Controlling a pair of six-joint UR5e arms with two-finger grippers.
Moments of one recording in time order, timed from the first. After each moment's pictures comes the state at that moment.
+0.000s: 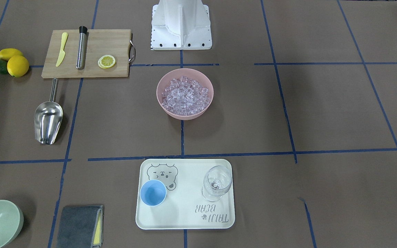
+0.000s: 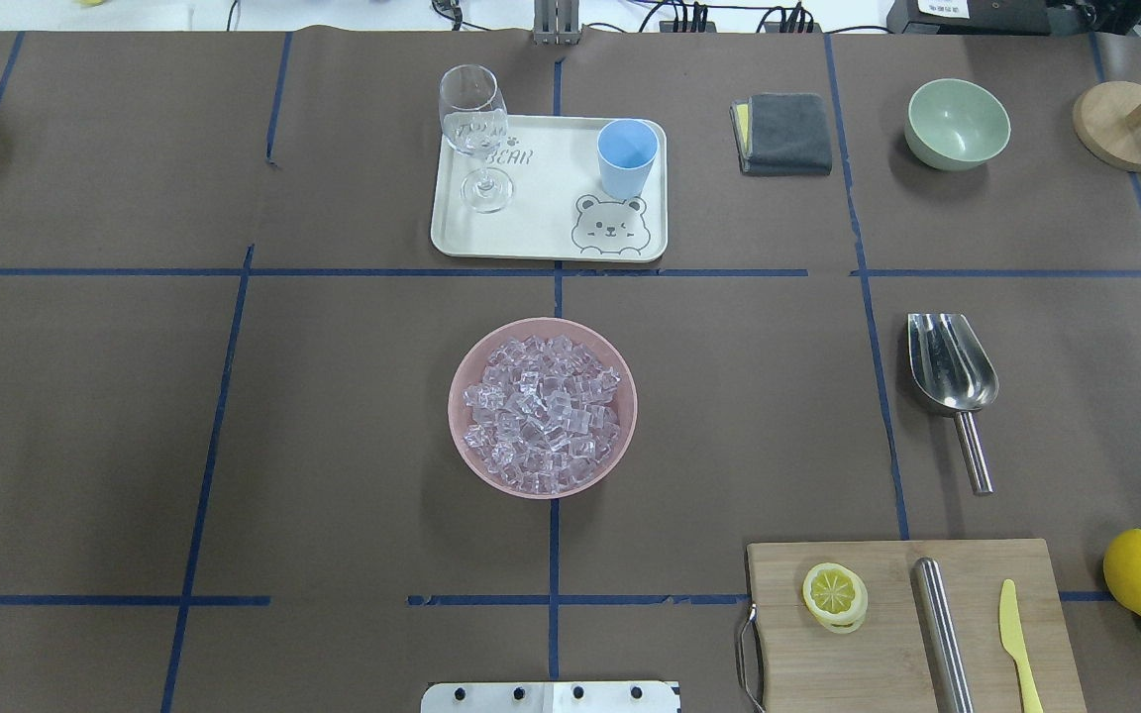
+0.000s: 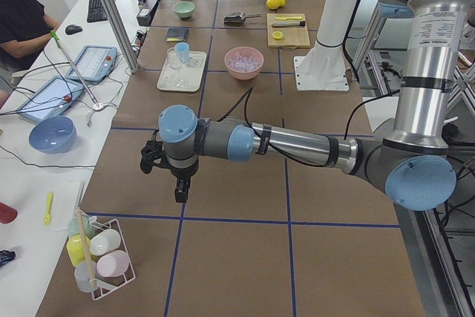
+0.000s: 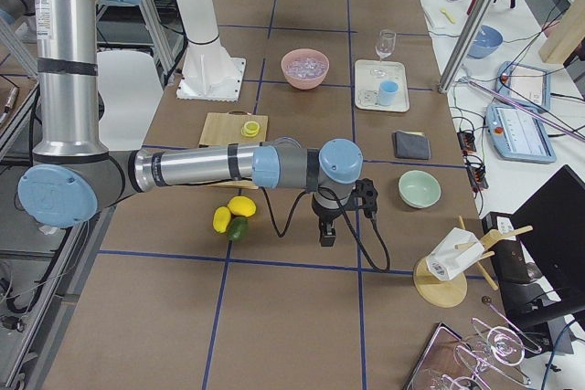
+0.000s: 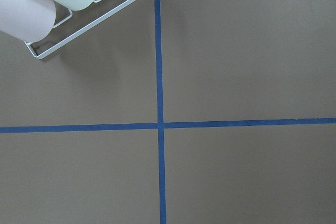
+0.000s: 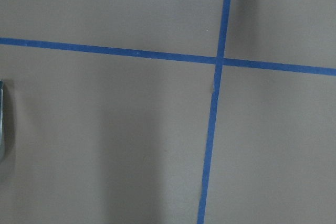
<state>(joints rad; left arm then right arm) -1.60 -1.65 -1.66 -1.55 -2.40 -0.06 1.54 -1.61 1.75 -1.72 2.38 -0.07</state>
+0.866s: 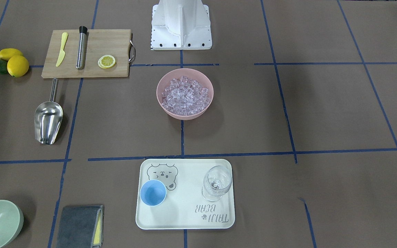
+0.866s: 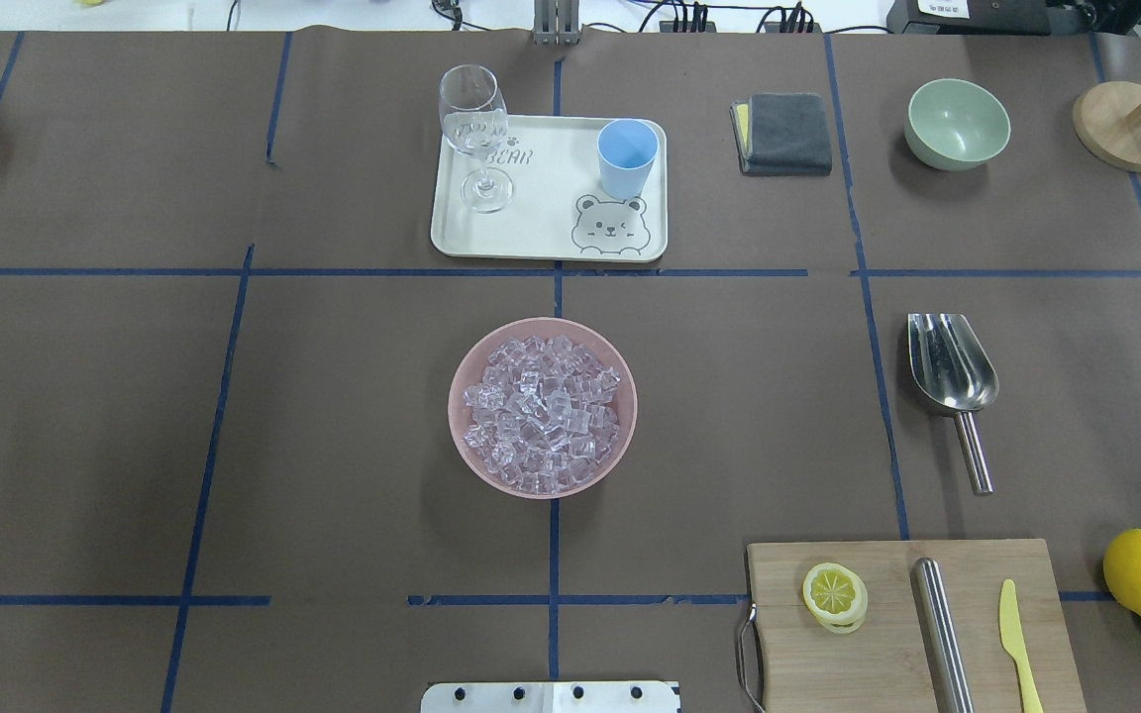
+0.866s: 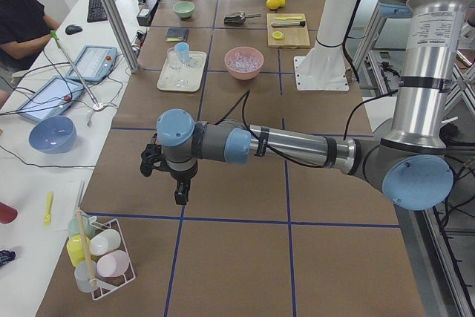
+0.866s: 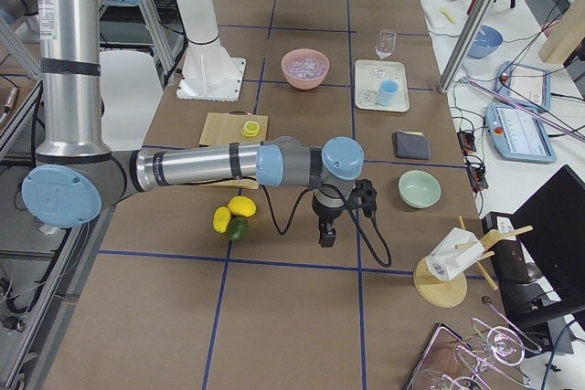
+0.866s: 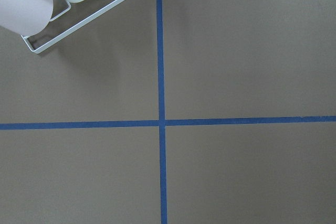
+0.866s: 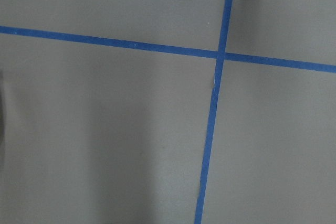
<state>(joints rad) -1.58 -1.65 -1.64 -1.56 -2.40 -0.06 1.50 -1.61 1.76 -1.72 2.37 -0.07</state>
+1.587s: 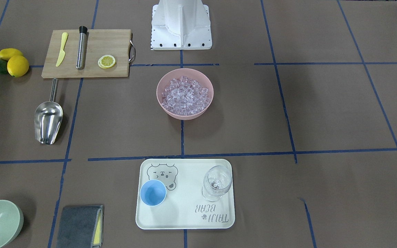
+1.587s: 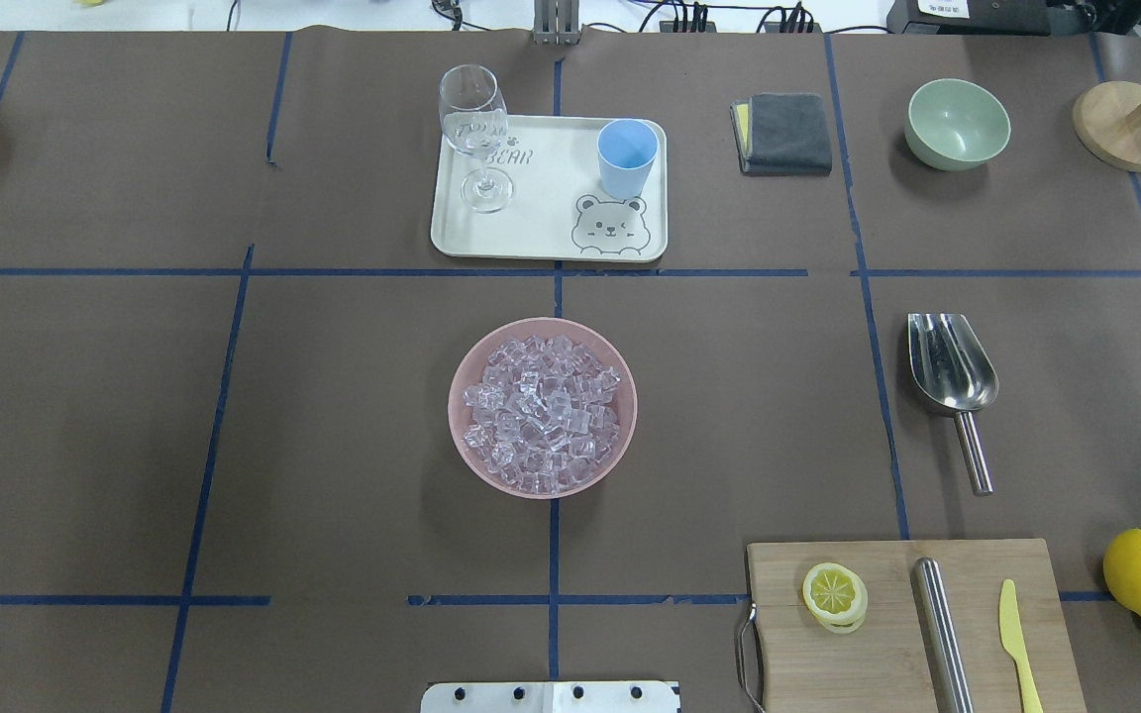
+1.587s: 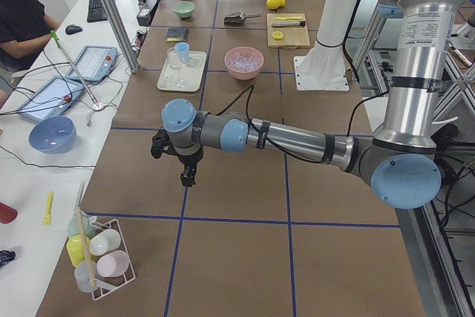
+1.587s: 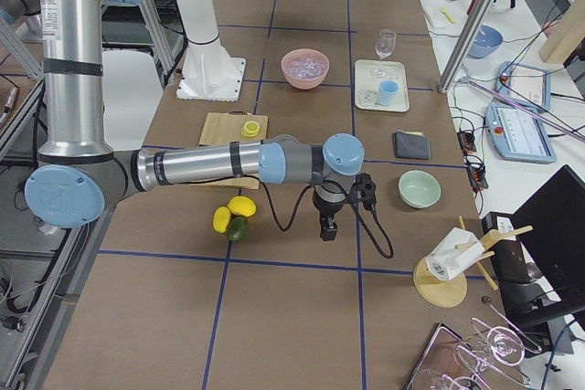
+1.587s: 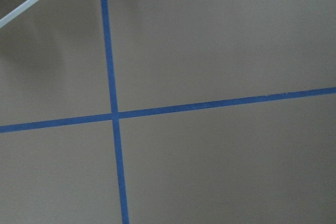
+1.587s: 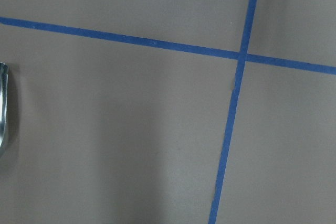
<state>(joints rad) -1.44 -1.65 -1.69 -1.56 -2.43 -0.07 1.46 -1.61 1.76 -1.68 2.38 -0.07</state>
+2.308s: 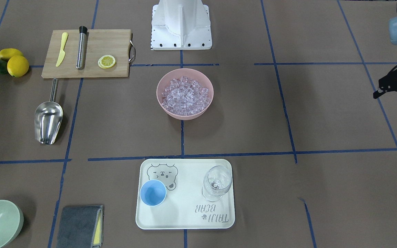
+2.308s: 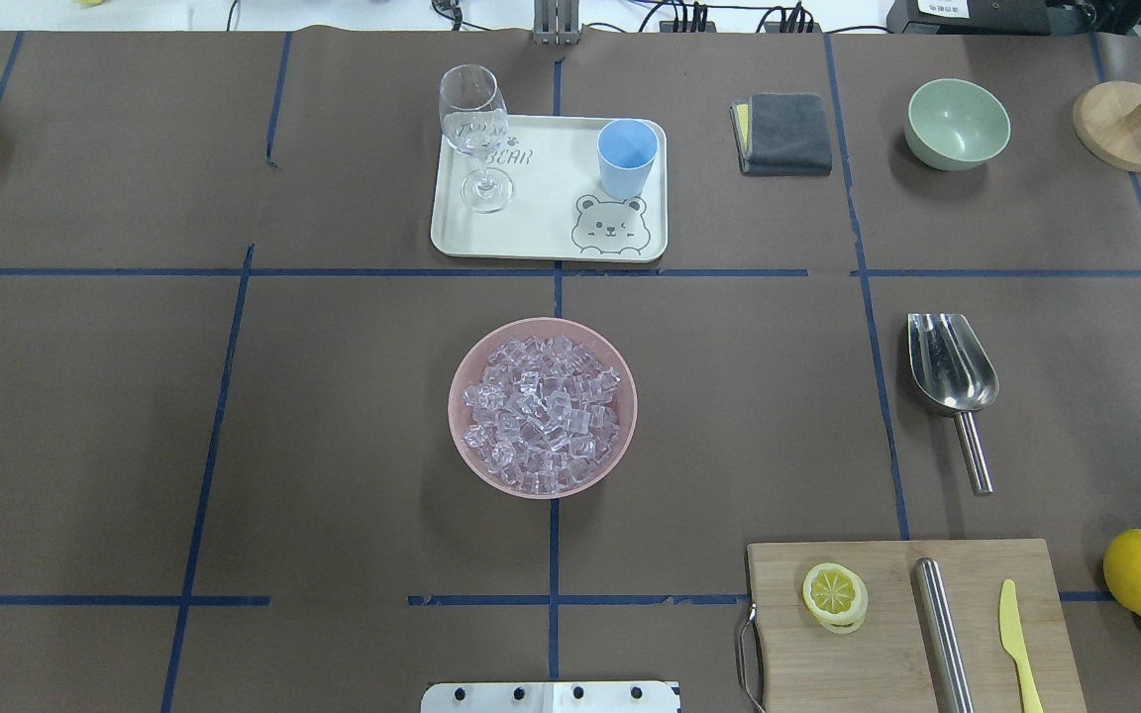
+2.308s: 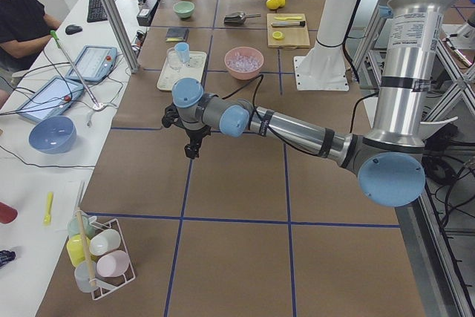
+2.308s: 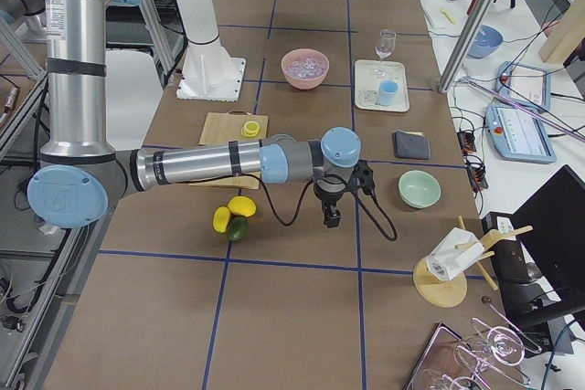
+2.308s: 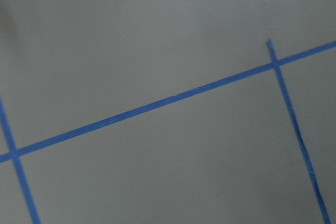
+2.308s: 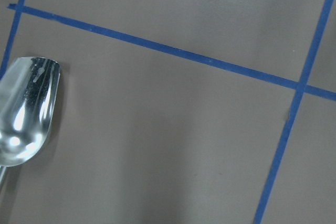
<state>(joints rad) -1.28 -1.67 -1.78 -1.69 -2.46 -0.07 1.40 -1.62 1.77 -1.57 2.43 -0.06</state>
